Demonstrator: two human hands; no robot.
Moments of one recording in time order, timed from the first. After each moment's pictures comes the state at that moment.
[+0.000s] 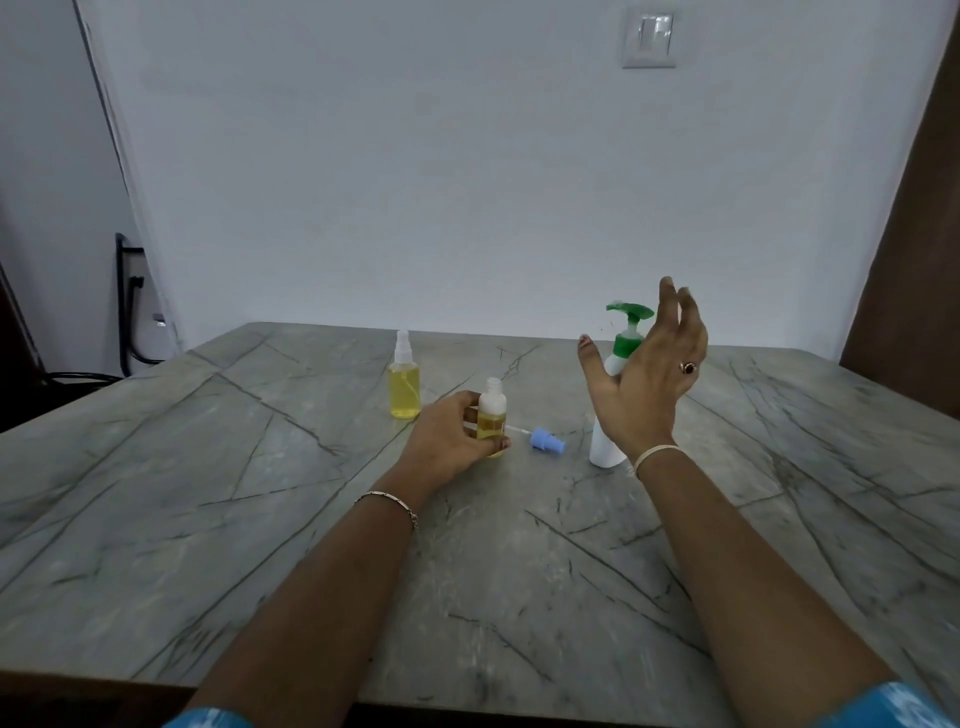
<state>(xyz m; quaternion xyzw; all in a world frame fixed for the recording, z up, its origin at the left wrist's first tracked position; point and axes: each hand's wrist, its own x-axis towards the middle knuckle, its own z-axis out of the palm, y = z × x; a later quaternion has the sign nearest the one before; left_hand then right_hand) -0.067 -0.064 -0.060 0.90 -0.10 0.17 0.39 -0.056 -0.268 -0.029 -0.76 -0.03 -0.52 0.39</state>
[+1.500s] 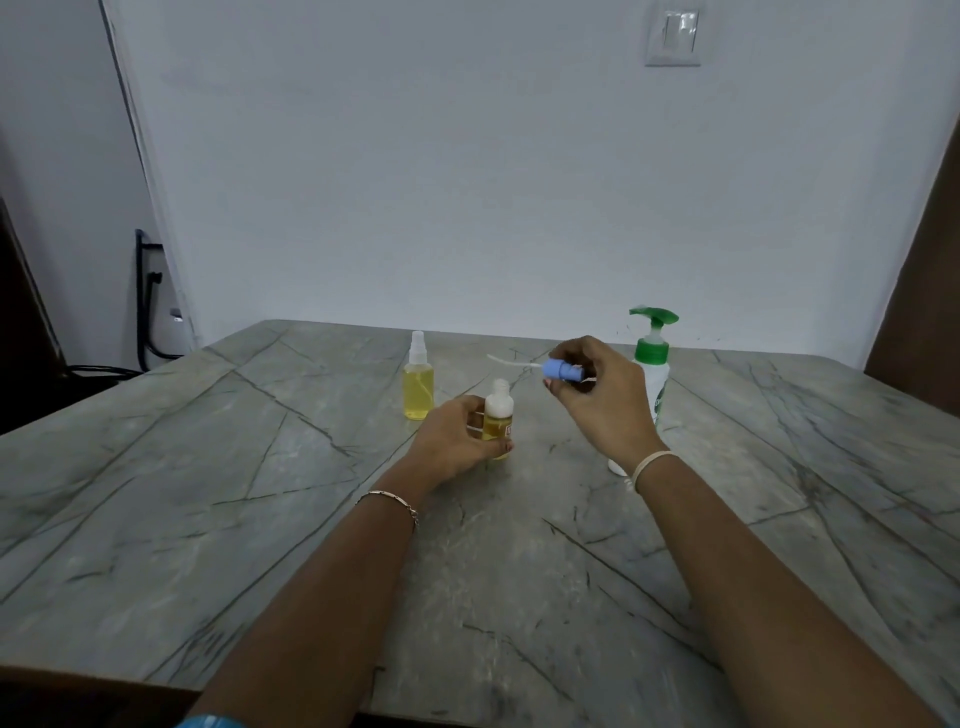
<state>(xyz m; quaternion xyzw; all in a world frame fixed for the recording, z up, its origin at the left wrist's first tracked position) -0.059 -0.051 -0.058 0.90 -0.09 0.10 0.41 -0.061 -0.239 -0.026 -0.80 -0.18 -0.33 0.46</state>
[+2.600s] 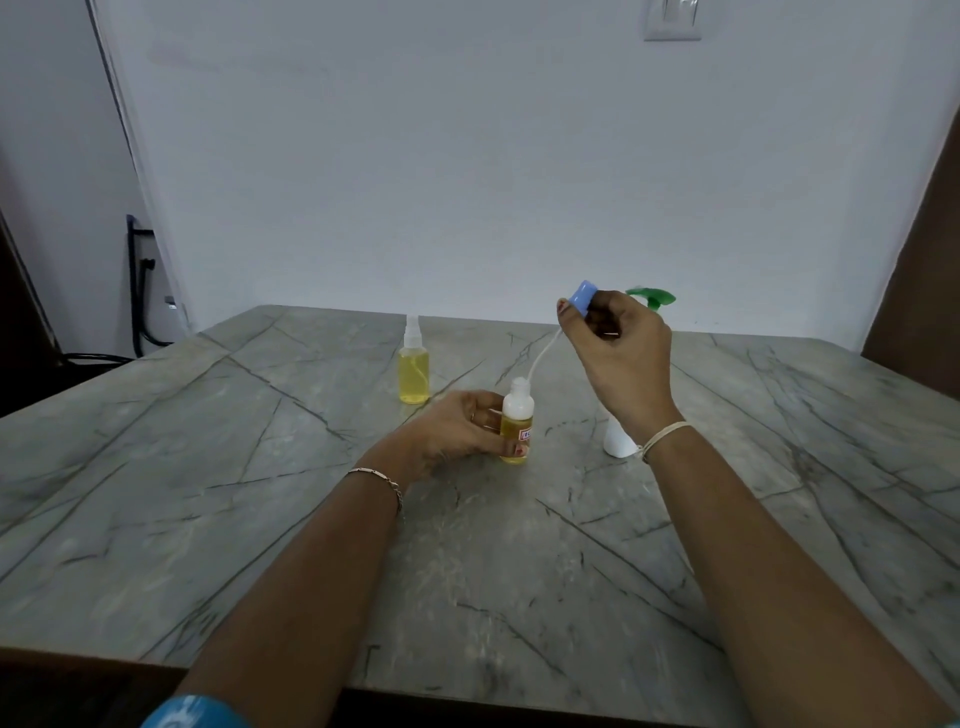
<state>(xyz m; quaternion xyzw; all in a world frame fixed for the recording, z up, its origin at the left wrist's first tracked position) -0.066 -0.051 -0.054 0.80 -0.12 -0.09 0.58 -0.081 -0.237 0.002 -0.71 -0.15 -0.38 0.57</state>
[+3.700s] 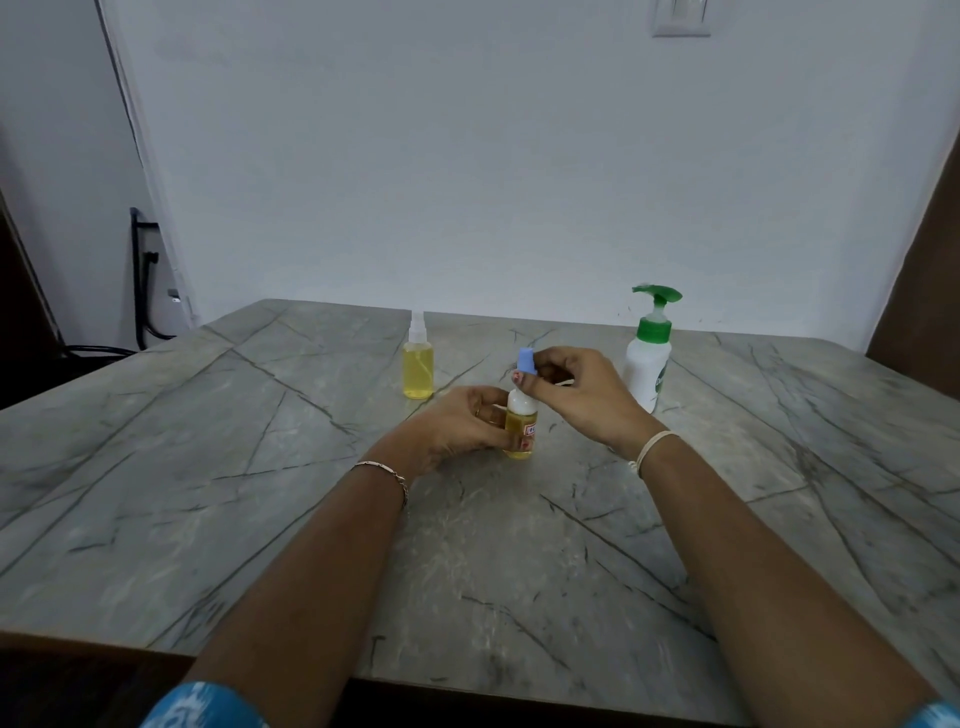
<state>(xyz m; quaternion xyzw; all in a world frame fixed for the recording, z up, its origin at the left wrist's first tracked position) -0.069 -0.054 -0.054 0.79 -0.13 -0.09 0.60 -0.068 -0.231 -0.028 -0.84 -0.23 -0.16 0.46</state>
